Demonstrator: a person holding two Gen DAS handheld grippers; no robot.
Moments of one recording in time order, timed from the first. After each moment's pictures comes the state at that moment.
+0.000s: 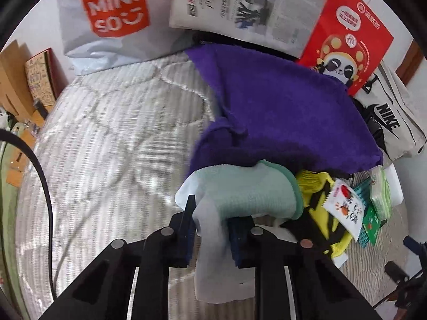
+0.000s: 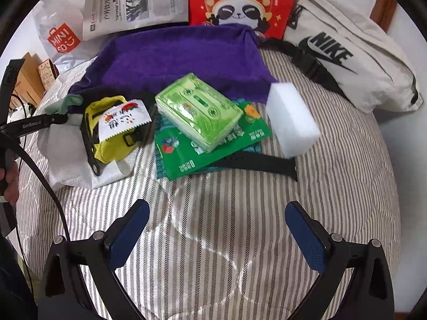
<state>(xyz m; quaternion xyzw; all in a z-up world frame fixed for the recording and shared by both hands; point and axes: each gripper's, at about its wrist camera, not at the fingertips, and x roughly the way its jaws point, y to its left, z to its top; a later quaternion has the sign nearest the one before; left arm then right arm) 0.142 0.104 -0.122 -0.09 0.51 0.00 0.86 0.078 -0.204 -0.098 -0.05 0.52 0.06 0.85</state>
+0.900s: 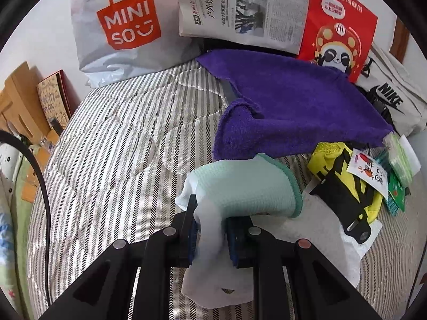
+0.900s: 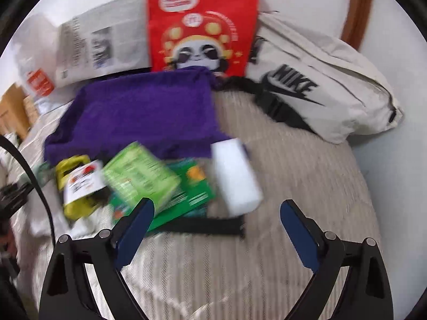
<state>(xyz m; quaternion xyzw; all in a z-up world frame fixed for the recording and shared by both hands) 0.110 0.111 -0.133 -0.03 0.46 0.02 0.89 0.124 -0.257 -0.078 -0.03 0.45 0.01 0.89</state>
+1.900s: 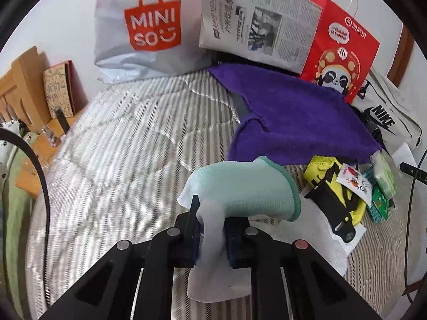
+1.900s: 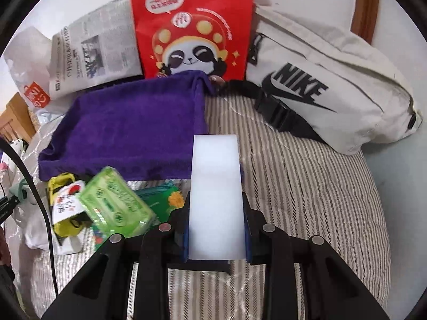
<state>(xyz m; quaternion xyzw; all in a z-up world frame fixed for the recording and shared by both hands) 0.093 0.137 -0.119 -0.08 0.44 0.01 0.89 0.161 -0.278 -0.086 -0.01 0.45 0.05 0.89</state>
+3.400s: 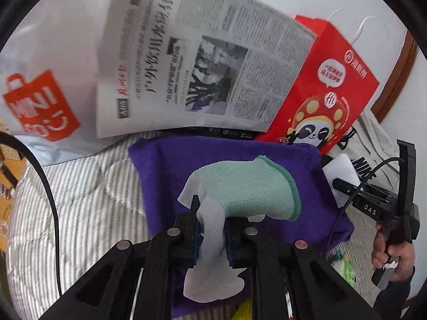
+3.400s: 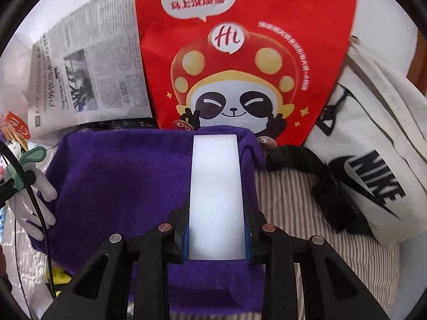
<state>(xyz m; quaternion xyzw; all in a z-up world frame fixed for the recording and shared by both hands) 0.256 0.088 -0.069 -0.12 0.42 -0.07 0.90 0.315 -0.201 -0.093 -0.04 0.44 0.08 0.89</state>
